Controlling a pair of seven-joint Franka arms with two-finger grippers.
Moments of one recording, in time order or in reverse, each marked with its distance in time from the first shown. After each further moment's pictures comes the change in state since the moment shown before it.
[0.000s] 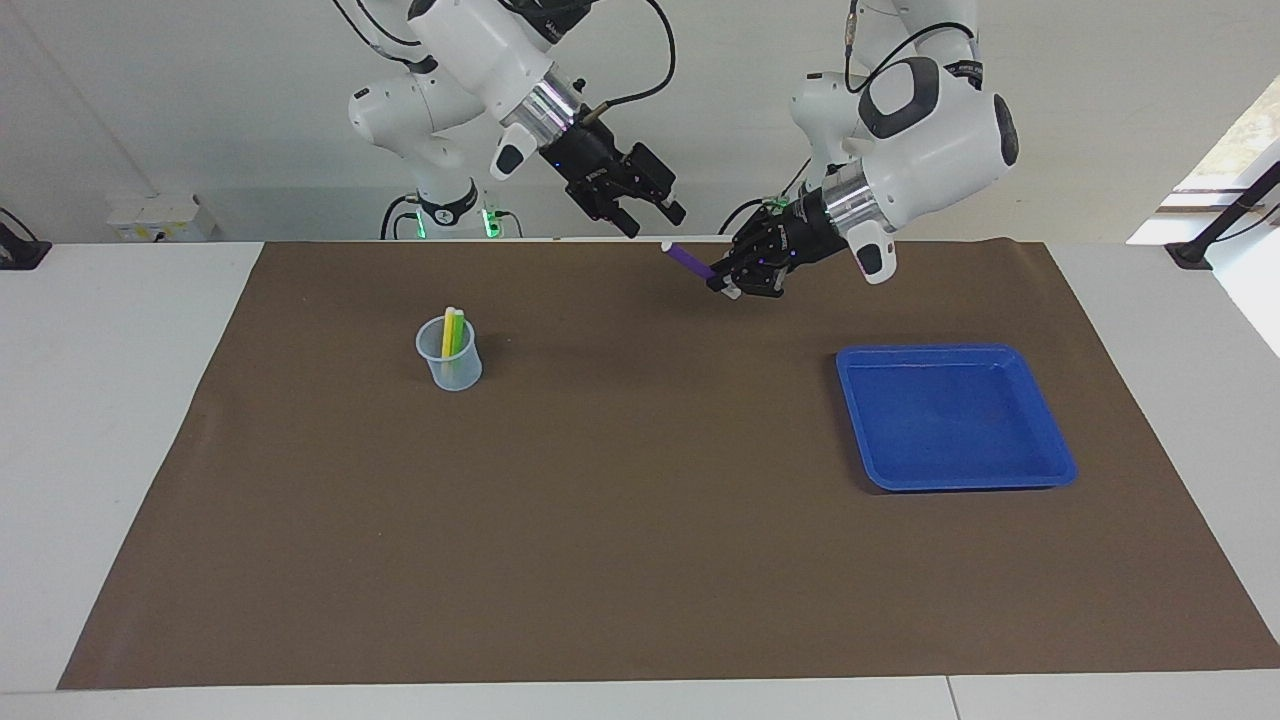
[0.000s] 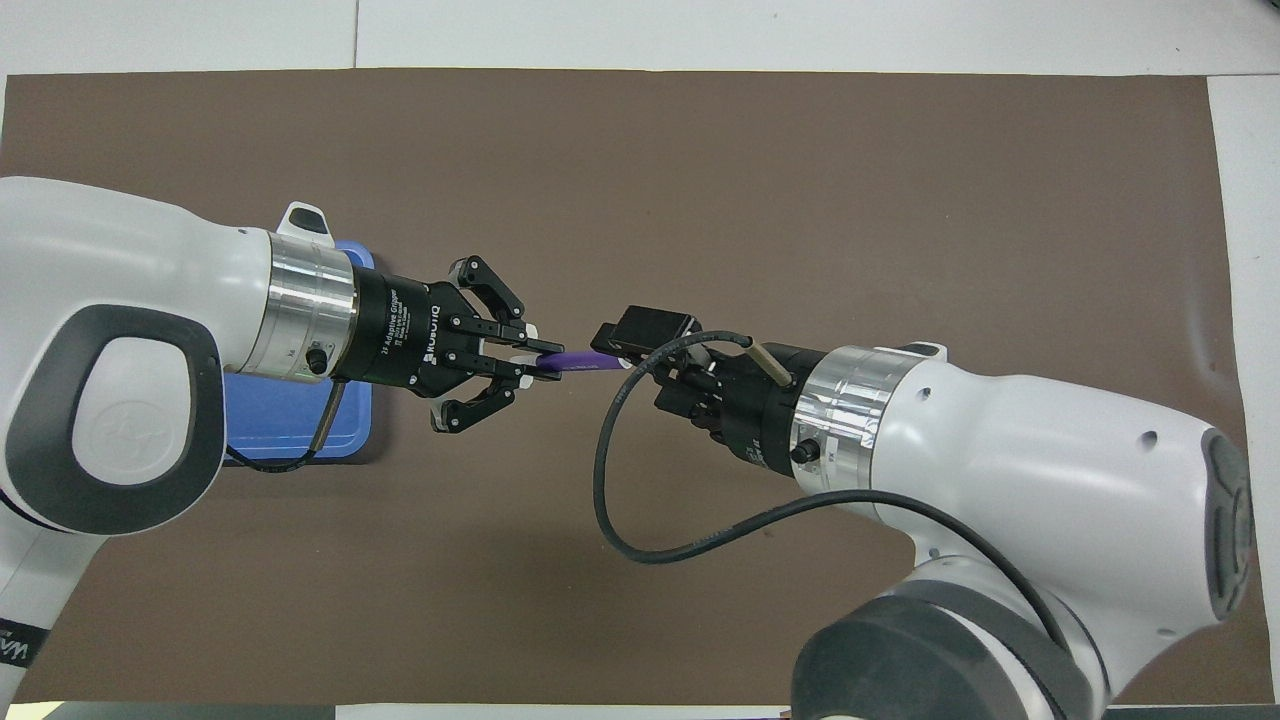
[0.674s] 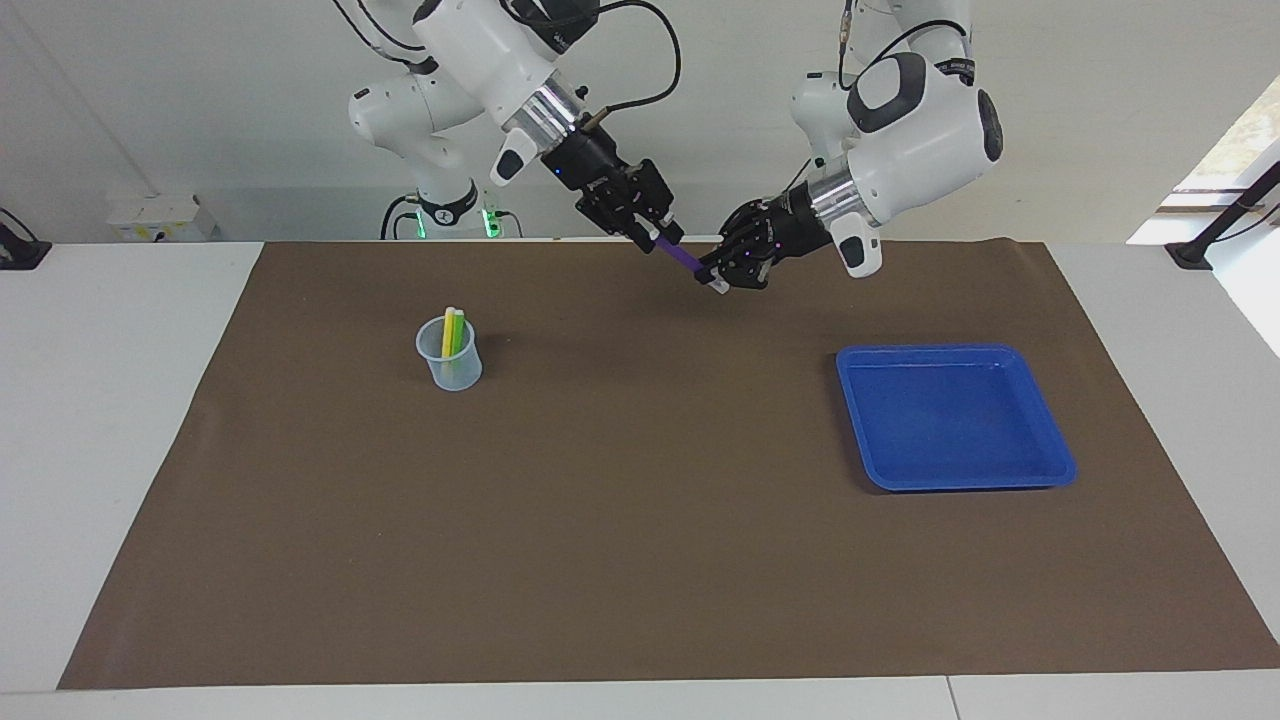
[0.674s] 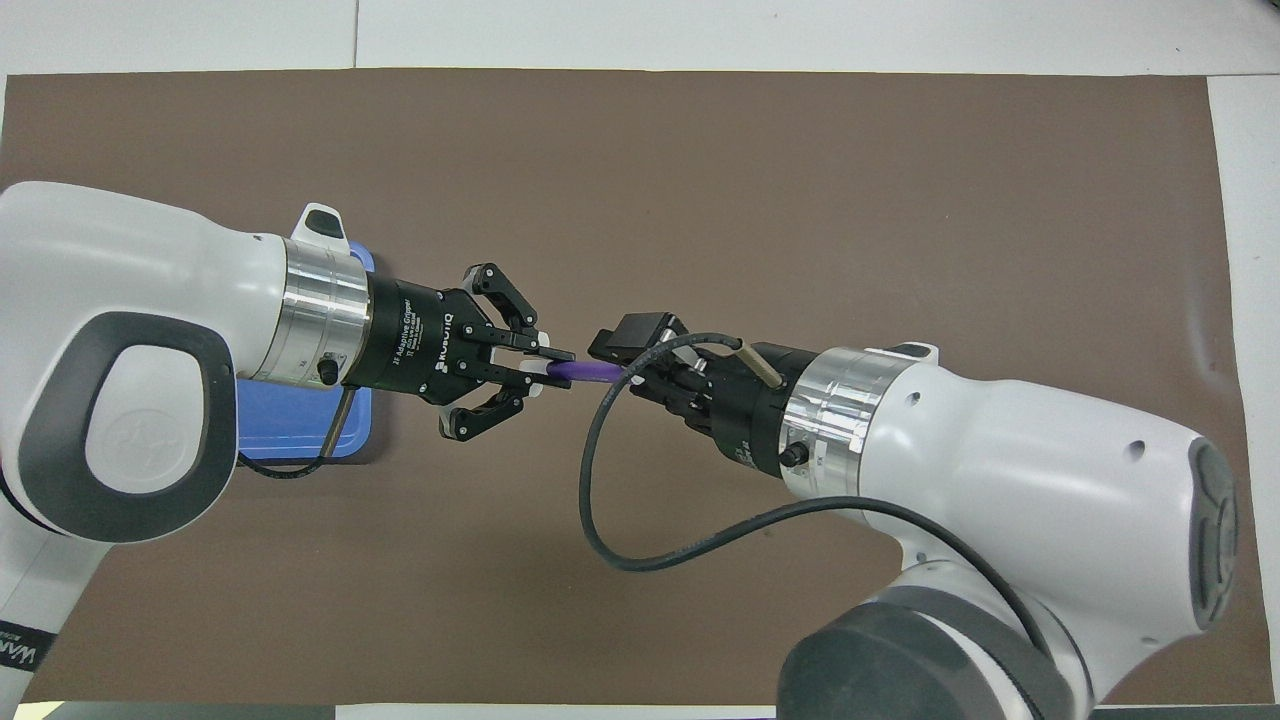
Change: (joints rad) left arm -0.009 -0.002 0.000 0.000 0.000 0.000 0.054; right arm 0.023 0.002 0.003 0.003 0.000 0.009 0.000
